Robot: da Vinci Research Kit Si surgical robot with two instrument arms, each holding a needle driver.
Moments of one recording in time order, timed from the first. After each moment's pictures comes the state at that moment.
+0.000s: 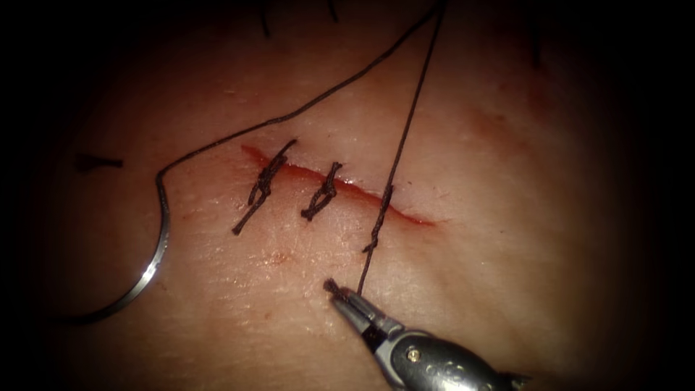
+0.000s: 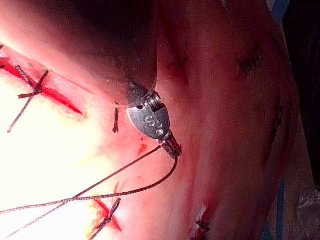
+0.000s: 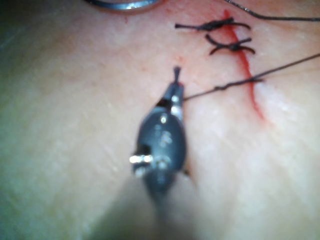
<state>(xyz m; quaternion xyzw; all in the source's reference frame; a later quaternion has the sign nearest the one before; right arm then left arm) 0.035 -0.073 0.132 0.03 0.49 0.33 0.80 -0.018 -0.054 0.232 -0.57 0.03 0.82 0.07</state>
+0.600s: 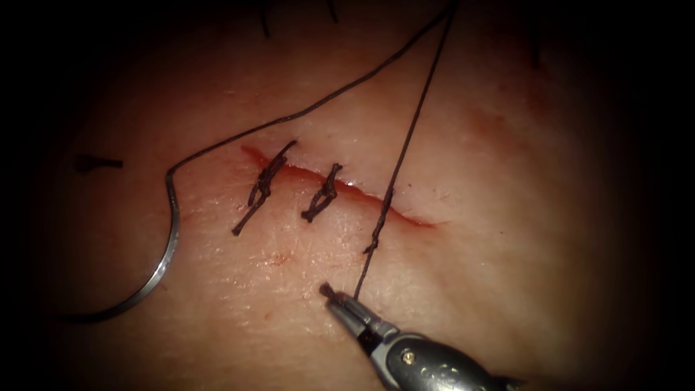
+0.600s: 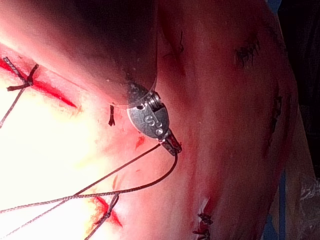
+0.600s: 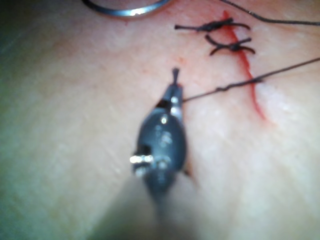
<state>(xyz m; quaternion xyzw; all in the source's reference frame) 0.036 -0.076 0.133 0.05 0.49 0.31 0.81 -0.021 -0.053 0.233 -0.55 0.05 0.83 0.06</state>
